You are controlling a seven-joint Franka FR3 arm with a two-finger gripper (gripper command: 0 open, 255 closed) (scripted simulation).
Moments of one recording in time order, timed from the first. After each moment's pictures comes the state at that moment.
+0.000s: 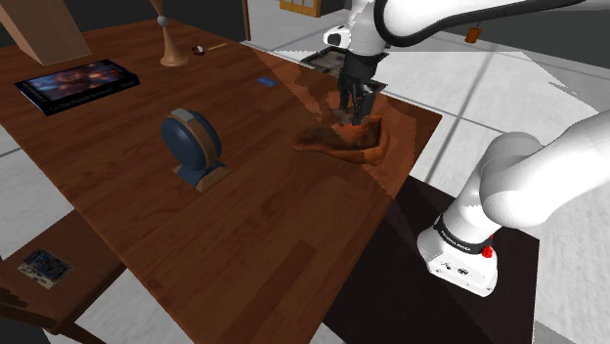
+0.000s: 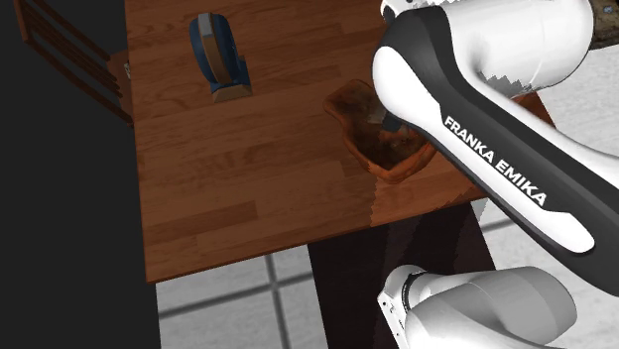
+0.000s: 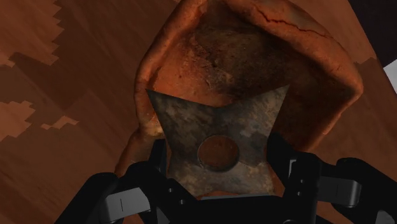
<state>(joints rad) 0.10 -0.55 -0.01 -2.45 -0.01 1.90 -0.88</state>
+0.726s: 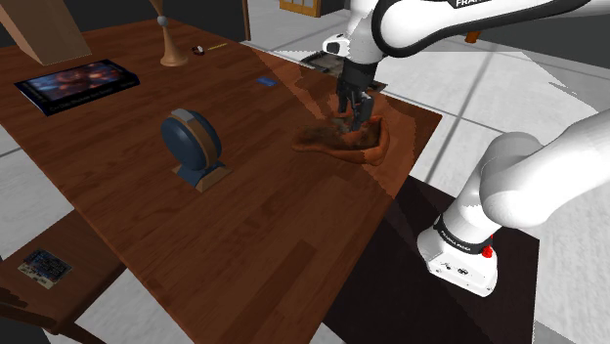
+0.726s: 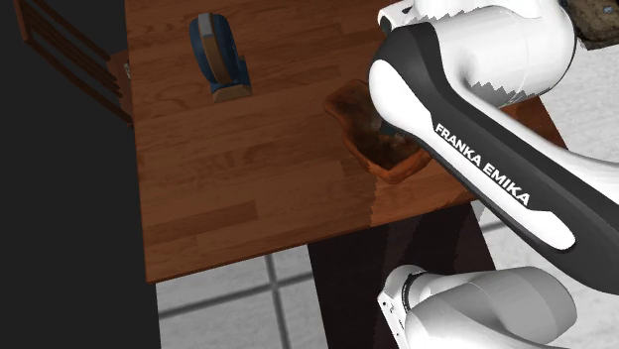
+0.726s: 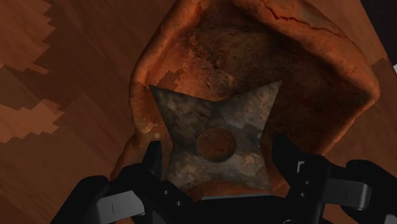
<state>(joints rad) 0.10 -0.54 -0.01 -2.49 -0.01 1.95 -0.88</state>
